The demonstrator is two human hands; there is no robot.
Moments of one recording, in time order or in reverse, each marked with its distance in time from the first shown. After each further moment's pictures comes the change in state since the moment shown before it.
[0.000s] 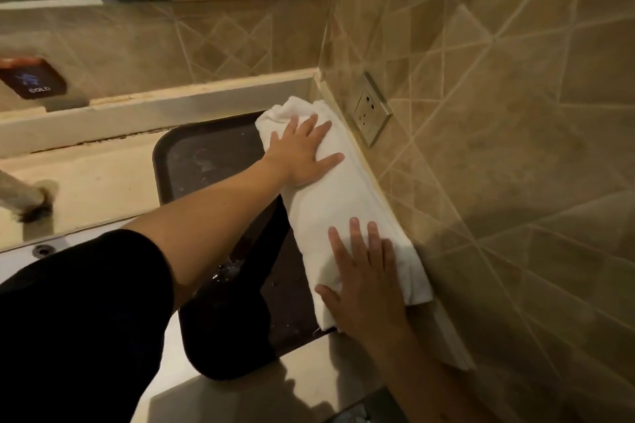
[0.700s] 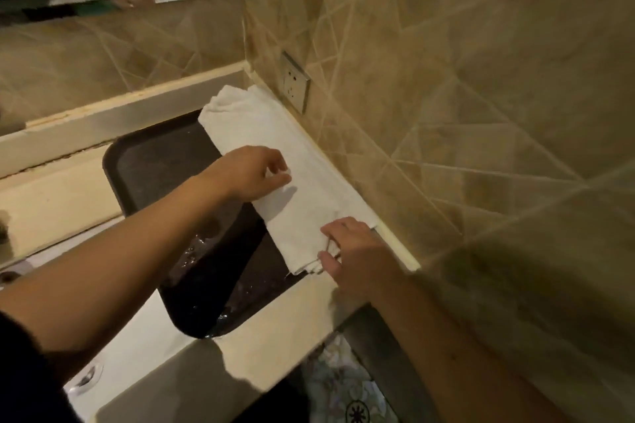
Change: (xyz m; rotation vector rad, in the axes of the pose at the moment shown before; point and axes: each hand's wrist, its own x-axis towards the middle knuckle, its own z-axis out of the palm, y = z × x) left_hand -0.122 0.051 -0.034 0.000 -0.124 0.276; right_hand -0.080 0.015 -0.029 0.405 0.050 0.153
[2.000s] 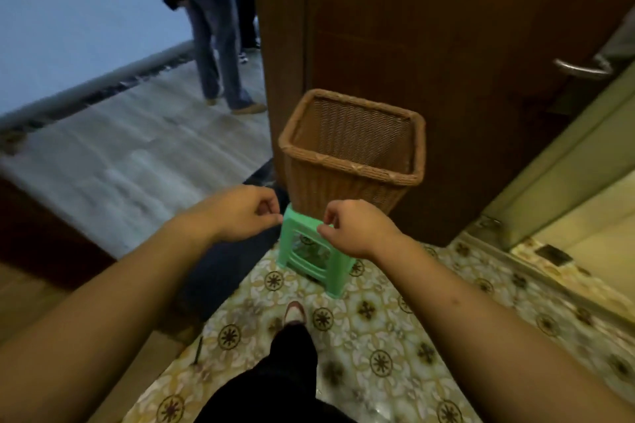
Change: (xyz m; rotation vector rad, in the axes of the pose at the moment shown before) left_hand -0.591 0.731 0.445 0.451 -0.899 1.561; right_hand -0.988 0.000 0.067 0.347 0.605 1.716
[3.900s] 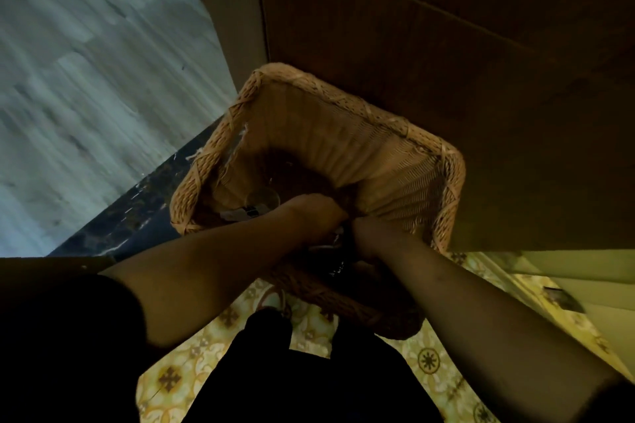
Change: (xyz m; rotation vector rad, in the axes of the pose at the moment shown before) left_hand 0.484 0.056 0.093 0.236 -0.547 0.204; right_hand 0.359 0.273 -0.012 -0.228 -0.702 0.062
